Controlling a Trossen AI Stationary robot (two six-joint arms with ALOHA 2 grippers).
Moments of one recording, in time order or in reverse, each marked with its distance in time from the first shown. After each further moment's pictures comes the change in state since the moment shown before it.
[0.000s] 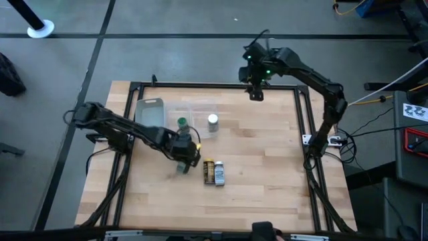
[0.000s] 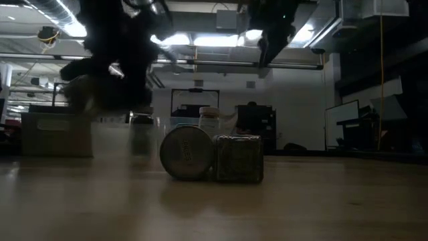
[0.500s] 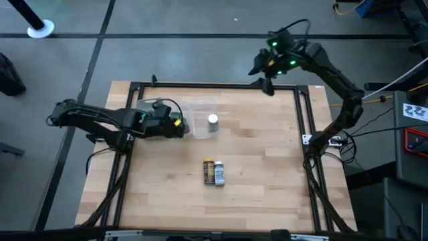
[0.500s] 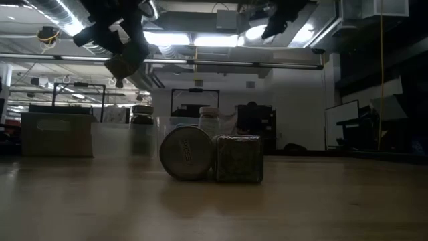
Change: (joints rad) left arm 0.090 -0.370 0.002 -0.164 -0.575 0.192; right arm -0.095 -0.174 -0.015 0.081 -0.311 0.080
